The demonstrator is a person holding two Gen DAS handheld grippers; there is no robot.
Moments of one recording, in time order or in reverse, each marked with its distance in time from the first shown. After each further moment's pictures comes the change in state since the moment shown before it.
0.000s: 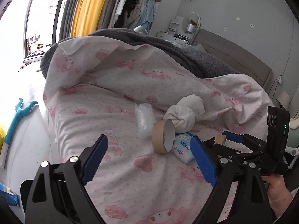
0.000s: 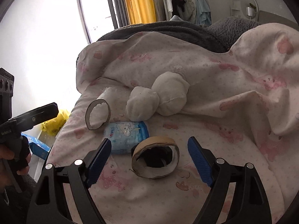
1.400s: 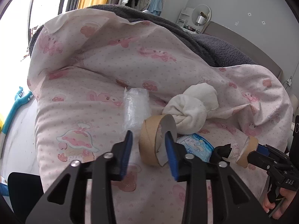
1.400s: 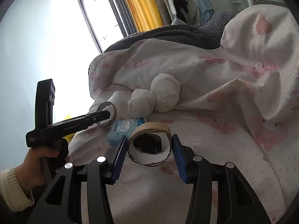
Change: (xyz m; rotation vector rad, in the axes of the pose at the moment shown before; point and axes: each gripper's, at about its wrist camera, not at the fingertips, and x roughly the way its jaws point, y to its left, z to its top) left arm 0.068 -0.015 -0.005 -0.061 0.075 0.060; right arm -0.036 -0.035 -0.012 0.059 -0.039 0.143
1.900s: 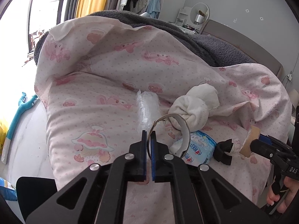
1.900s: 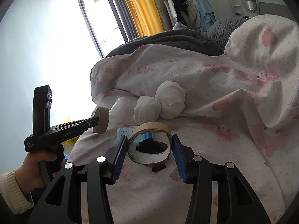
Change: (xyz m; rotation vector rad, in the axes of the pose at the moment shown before) left arm -0.020 0.008 0.002 0.044 -0.009 0.017; right arm 0.000 0.013 0.009 -0.004 -0.021 -0.005
